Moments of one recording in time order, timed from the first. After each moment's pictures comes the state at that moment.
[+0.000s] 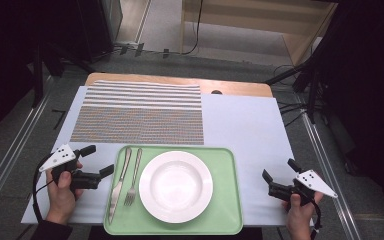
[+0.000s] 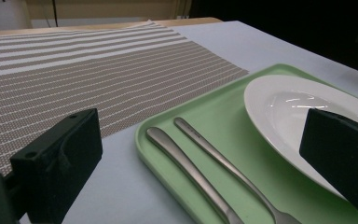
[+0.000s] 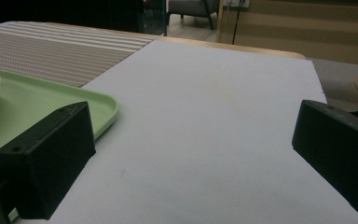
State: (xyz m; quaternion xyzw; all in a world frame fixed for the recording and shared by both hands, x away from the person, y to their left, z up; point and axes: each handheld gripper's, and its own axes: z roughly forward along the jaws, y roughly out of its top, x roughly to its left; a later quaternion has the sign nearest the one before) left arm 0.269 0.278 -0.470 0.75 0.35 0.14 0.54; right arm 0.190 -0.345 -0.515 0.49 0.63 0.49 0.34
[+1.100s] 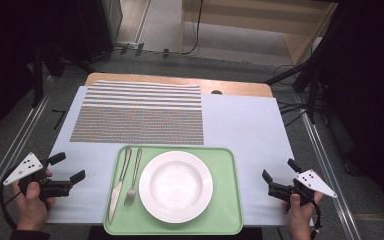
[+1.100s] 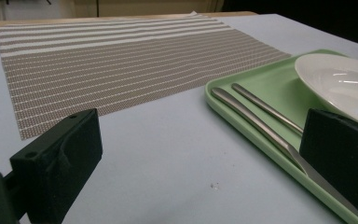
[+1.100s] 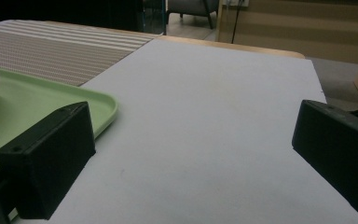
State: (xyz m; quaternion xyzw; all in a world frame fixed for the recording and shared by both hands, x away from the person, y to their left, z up) left arm 0.255 0.341 -0.486 0.74 0.37 0.19 0.52; right arm 0.190 -0.344 -0.515 0.49 0.64 0.48 0.34
